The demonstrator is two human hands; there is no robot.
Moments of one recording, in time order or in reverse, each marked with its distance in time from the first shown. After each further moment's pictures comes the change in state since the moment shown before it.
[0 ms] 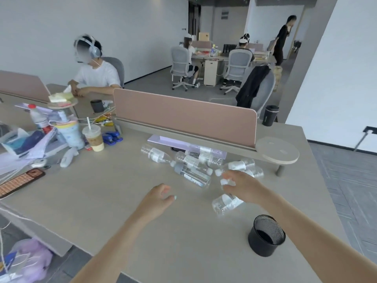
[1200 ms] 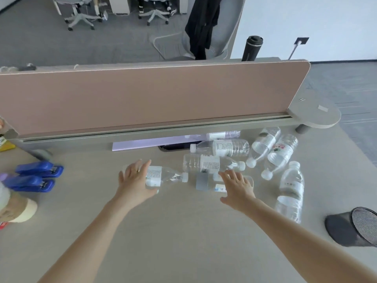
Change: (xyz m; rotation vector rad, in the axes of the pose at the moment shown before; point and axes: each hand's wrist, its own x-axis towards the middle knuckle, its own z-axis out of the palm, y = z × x) left_hand 0.394 -0.125 -0.088 0.691 -0.354 0.343; right_hand 0.273 -0.053 0.160 -0.193 -0.038 0.546
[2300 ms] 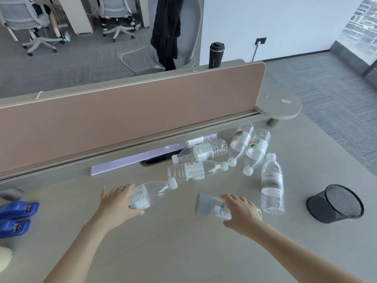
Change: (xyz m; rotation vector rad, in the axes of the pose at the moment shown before) left_hand 0.016 -0.012 -0.007 0.193 -0.045 0.151; right_hand -0.056 0.020 0.027 0.191 -0.004 0.159
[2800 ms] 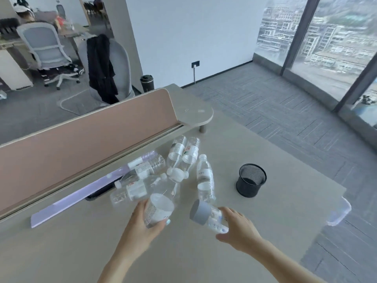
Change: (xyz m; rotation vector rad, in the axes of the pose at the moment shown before) left_hand -0.096 0.200 -0.011 -0.830 -0.068 0.267; right_hand -0.144 0.102 -0.010 0.357 0.186 0.235
